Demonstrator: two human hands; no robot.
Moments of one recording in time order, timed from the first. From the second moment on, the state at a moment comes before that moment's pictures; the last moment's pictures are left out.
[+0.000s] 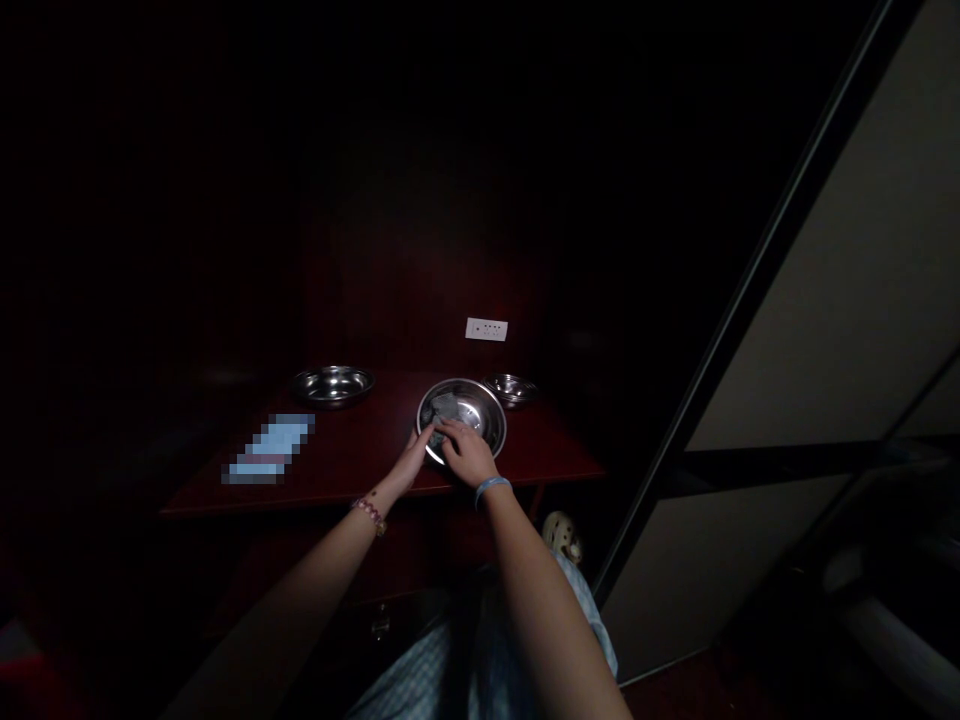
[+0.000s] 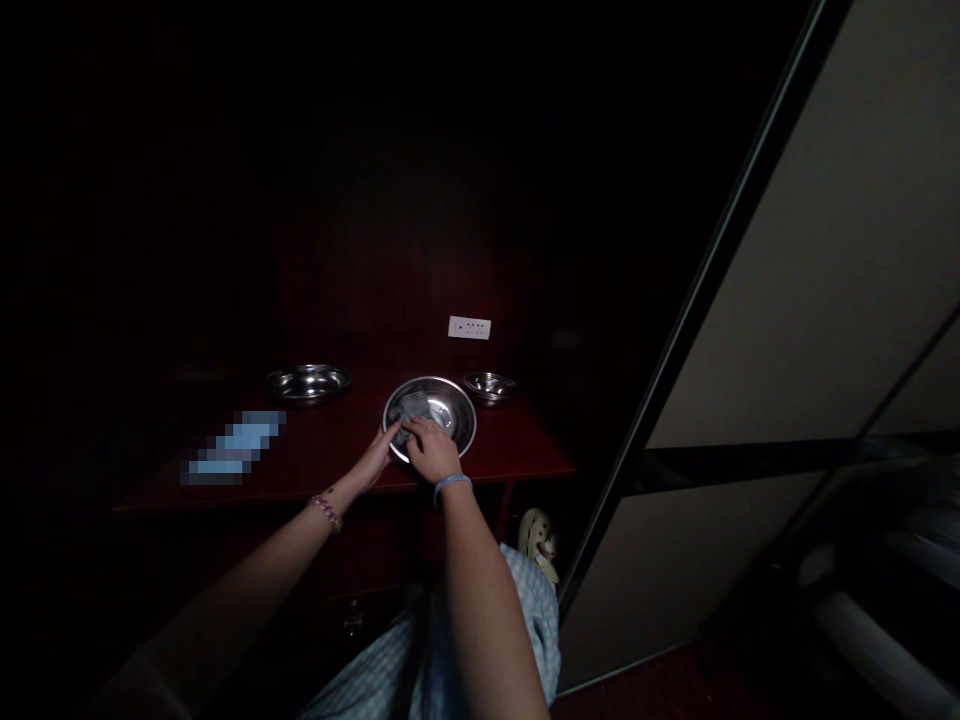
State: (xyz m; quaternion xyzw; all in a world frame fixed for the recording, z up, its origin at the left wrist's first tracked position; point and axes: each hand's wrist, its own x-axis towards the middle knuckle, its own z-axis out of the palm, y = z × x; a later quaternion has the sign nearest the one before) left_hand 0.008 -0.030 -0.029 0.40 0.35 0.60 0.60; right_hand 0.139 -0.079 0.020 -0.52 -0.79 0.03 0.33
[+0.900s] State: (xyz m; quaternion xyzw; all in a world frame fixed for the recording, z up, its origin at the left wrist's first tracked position) left_hand 0.011 -0.042 -0.010 0.33 0.34 0.62 0.62; right_hand 0.140 -0.078 0.024 -0.60 -0.71 -0.15 0.34
